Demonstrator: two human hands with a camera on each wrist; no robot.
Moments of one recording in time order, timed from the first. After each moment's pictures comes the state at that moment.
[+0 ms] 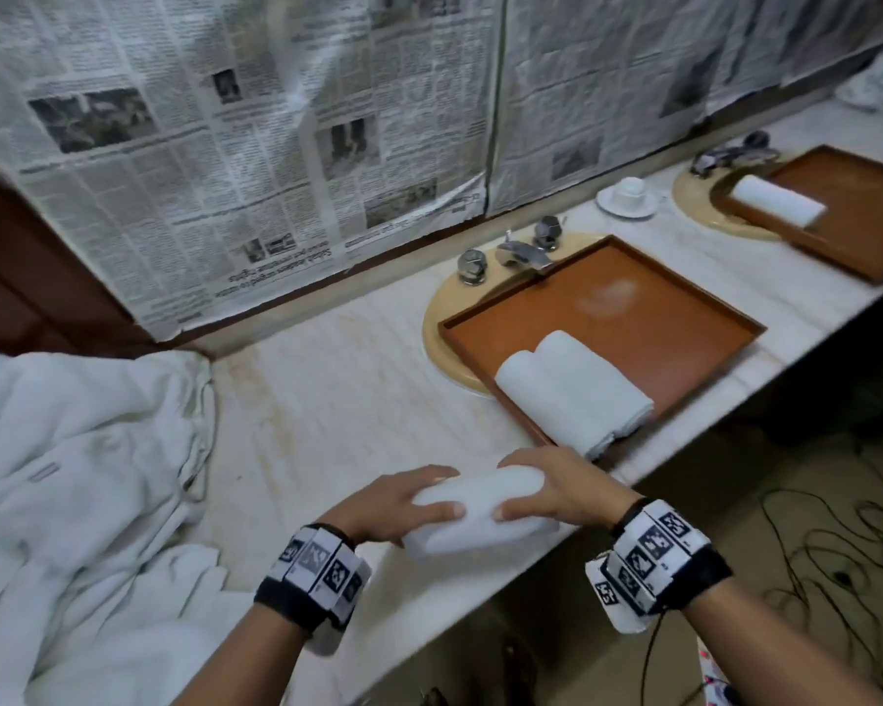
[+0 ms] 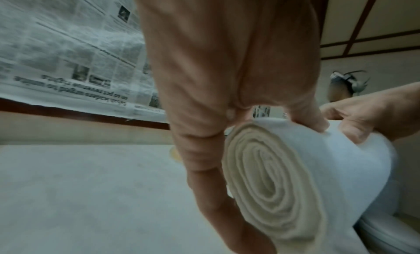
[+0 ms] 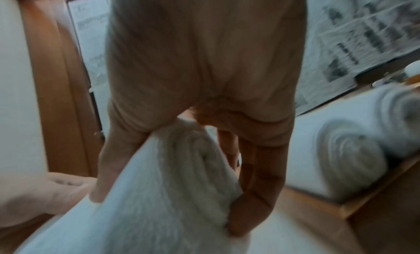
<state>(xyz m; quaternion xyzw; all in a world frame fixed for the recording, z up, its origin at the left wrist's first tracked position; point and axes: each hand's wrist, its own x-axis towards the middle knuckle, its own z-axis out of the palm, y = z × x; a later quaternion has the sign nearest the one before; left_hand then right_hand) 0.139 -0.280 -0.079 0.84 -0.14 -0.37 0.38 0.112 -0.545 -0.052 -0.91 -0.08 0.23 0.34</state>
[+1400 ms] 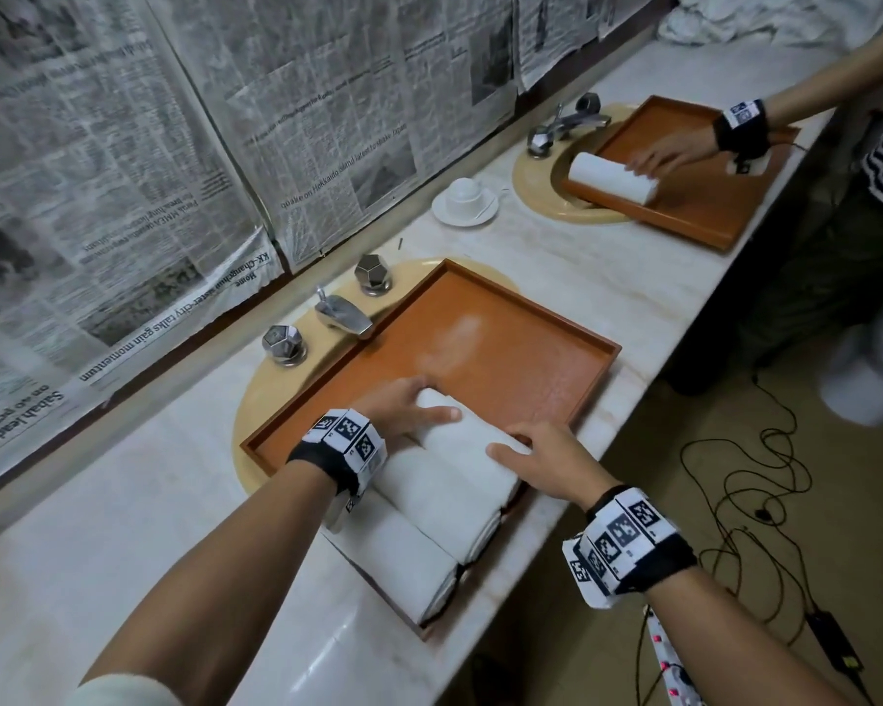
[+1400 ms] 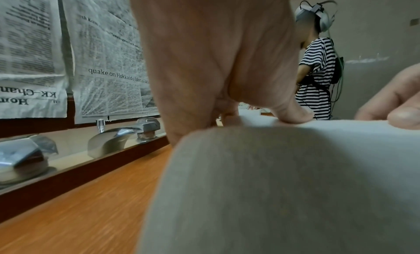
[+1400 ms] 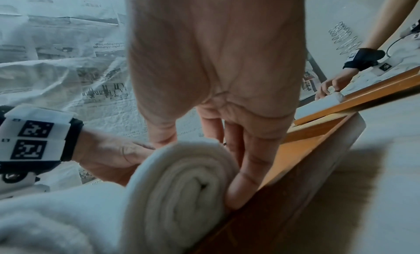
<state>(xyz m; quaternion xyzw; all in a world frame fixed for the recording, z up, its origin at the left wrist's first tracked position) 0.399 -0.595 -0.078 0.87 -0.26 -0.37 0.22 0.232 -0.783 -0.099 -0.89 0.14 0.11 0.43</state>
